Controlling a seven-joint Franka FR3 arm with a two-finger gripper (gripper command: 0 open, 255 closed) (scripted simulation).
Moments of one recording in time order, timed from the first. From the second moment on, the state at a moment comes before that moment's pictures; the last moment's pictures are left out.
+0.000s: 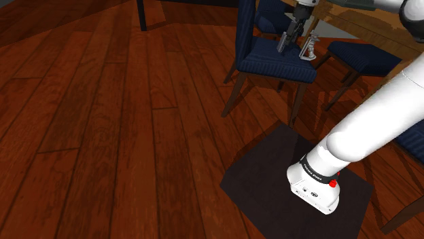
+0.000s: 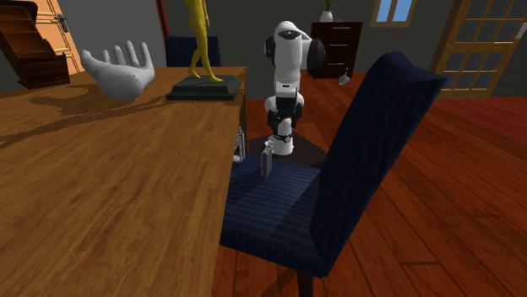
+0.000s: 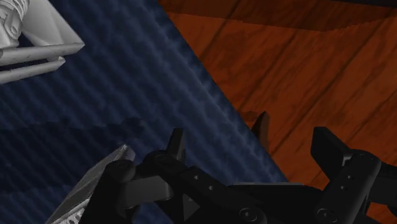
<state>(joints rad) -0.09 -0.08 -0.47 -1.83 -0.03 1.70 -0.70</state>
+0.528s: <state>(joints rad) -0.21 0.28 -0.54 -1.41 0.14 1.62 -0.93</state>
